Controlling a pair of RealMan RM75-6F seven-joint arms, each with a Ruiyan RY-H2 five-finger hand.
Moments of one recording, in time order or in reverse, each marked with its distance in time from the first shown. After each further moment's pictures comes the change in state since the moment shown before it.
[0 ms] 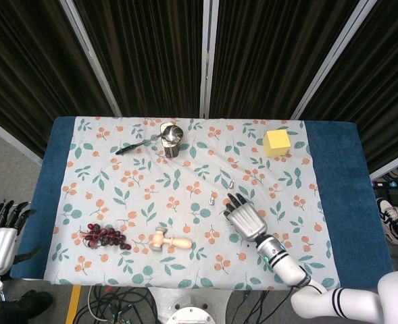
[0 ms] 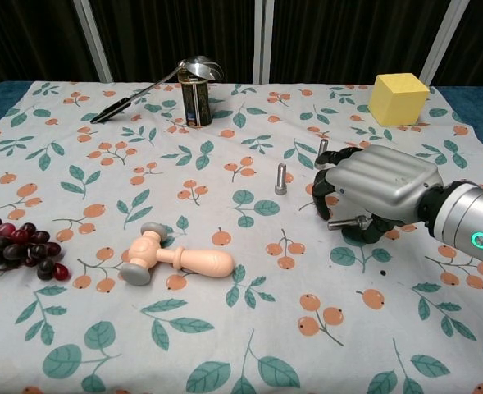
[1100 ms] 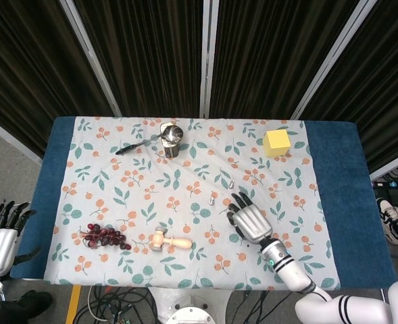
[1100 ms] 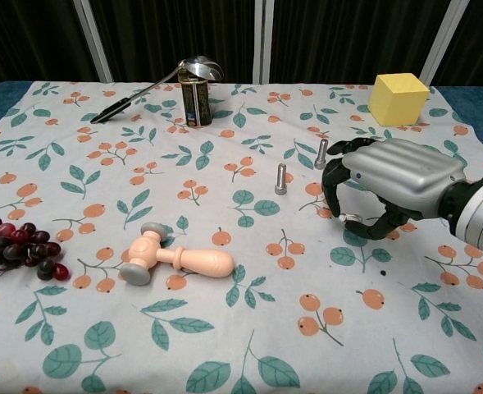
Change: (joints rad) left arm 0.003 -0.001 0.003 0.006 0.017 0.009 -0.006; right arm -0.067 0.044 0.023 -0.086 -0.022 0.054 0.147
